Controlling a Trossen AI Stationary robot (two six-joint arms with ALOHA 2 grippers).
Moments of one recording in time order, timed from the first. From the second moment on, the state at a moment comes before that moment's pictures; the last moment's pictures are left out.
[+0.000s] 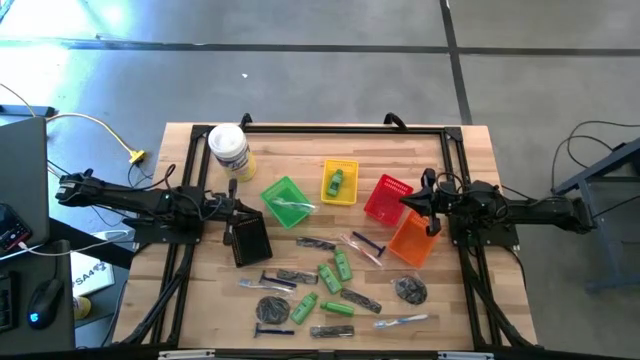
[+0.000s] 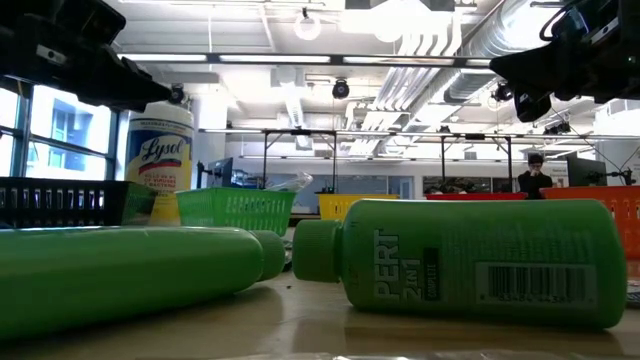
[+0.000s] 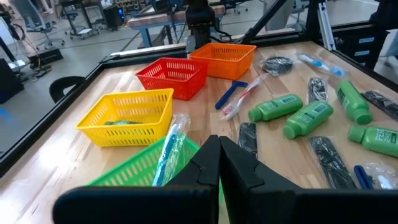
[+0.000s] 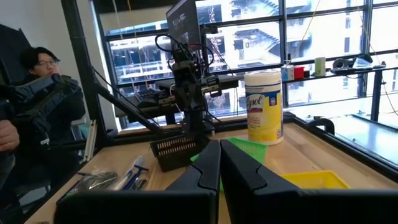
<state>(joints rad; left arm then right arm) -0.12 0.40 0.17 0.08 -0.15 0.10 -0.09 0.22 0.01 0.35 -0.04 0.13</state>
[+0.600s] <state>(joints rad) -0.12 0.40 0.17 0.08 -0.13 0.01 -0.09 0.22 0.01 0.36 -0.03 0.10</state>
